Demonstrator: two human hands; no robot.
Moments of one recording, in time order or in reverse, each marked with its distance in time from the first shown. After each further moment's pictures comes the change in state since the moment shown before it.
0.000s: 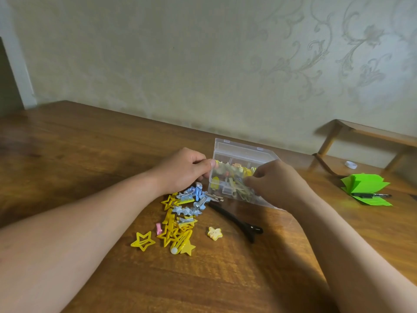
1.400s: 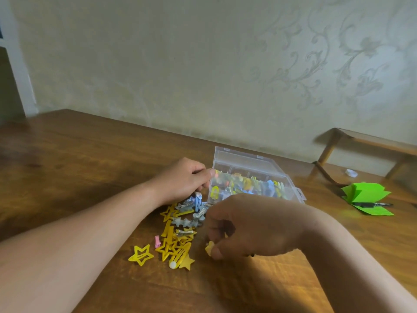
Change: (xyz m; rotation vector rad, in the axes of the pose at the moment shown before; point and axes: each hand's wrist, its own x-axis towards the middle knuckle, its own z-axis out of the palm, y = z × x) left_hand 0.002 0.002 0.001 -0.011 0.032 -0.049; right_hand -0.057 -0.055 -0.032 -0.132 -0.639 -0.602
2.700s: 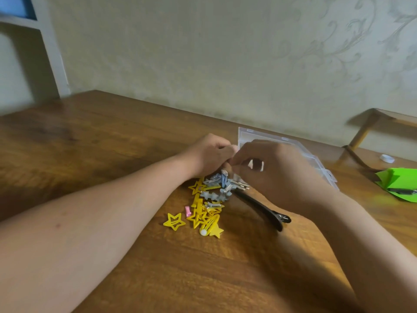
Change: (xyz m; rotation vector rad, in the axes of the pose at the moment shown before) left_hand -0.005 0.010 -0.004 0.039 -0.012 -0.016; right_hand 0.028 0.015 0.017 0.030 0.751 -0.064
